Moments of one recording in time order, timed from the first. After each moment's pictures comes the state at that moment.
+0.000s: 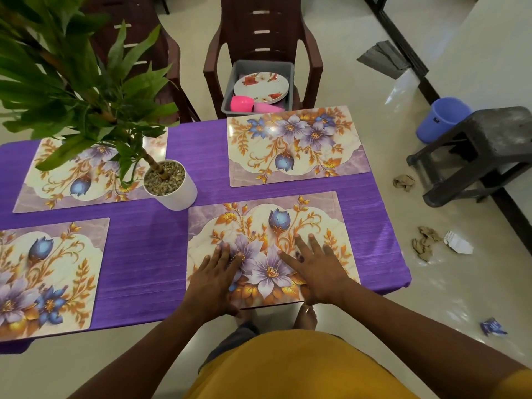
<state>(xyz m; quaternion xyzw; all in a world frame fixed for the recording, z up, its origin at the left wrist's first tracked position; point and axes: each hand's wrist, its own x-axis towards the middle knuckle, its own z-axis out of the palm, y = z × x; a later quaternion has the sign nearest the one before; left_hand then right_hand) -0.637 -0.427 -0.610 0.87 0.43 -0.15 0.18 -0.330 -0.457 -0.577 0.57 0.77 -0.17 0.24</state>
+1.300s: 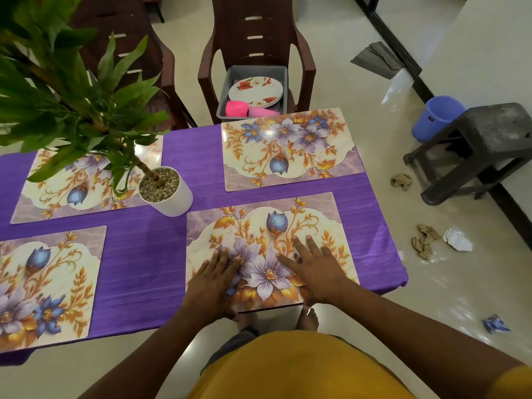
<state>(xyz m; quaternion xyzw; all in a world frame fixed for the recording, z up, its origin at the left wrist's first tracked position) -0.632 -0.427 -0.603 0.86 0.44 -0.17 0.19 -0.321 -0.458 -0.577 0.56 0.78 -0.16 0.23</state>
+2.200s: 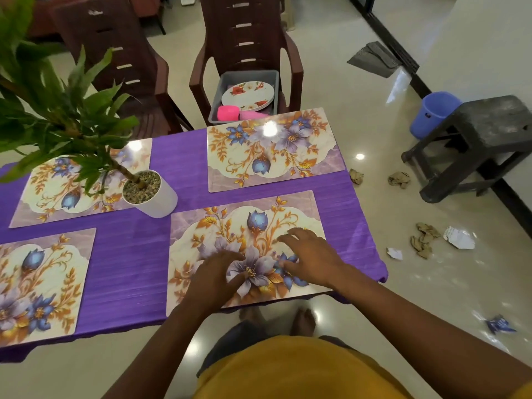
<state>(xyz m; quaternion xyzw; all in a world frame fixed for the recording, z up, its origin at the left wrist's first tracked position) -0.542 -0.446 -0.537 0.76 0.57 0.06 0.32 -0.269 -0.455 -0.542 0.62 0.73 -0.29 -0.02</state>
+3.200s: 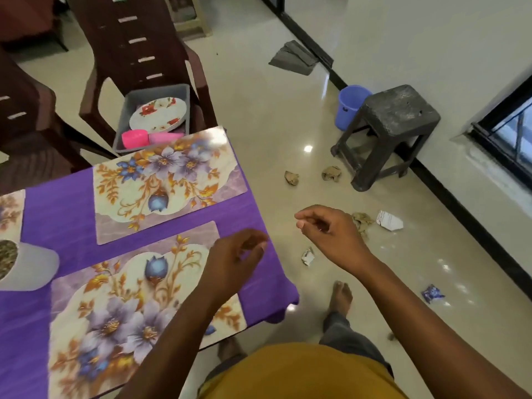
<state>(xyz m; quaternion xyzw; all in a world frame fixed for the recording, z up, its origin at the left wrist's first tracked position) -0.247 -0.407 -0.494 0.77 0.44 0.17 0.44 -0.013 -0.486 -0.481 0.72 0.46 -0.35 -0.39</state>
